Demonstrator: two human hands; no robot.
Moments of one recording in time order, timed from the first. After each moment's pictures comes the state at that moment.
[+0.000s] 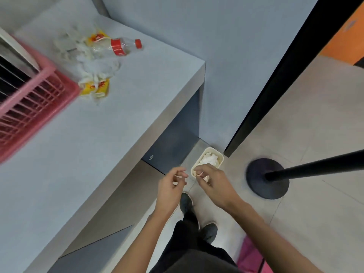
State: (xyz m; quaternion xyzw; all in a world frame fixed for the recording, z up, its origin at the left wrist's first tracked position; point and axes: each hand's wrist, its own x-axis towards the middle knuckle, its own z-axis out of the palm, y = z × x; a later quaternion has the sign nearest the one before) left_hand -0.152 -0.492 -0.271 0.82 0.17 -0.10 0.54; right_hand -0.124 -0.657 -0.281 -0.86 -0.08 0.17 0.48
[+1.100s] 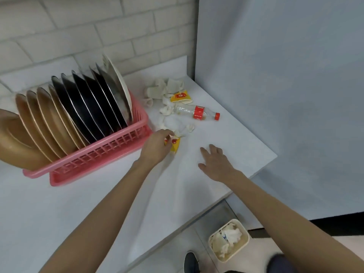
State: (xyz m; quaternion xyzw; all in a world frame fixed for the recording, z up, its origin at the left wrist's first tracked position) left_hand 0.094 -0.230 -0.156 0.95 0.14 0.09 0.28; right_hand 0.153 -0.444 -0.180 -0.93 -0.30 0.19 0.06
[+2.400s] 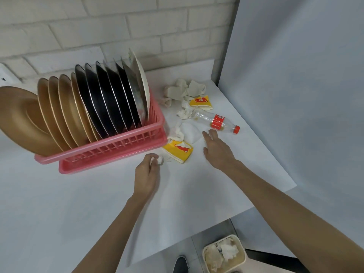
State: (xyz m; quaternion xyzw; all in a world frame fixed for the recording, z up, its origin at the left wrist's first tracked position) left_hand 0.021 -0.235 -0.208 0.76 0.34 0.23 0.50; right_hand 0.221 -0.378 -0.173 -0.92 -0.38 0.09 0.09
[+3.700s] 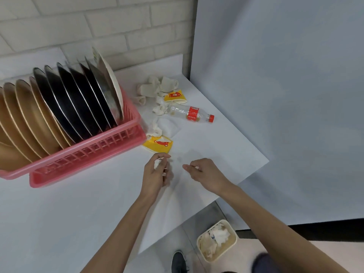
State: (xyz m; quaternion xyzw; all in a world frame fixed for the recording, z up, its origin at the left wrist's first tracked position) left_hand 0.040 -0.299 -0.176 0.62 0.29 0.13 0.72; right_hand 0.133 -0.448 -0.160 -0.83 -0.27 0.27 0.40
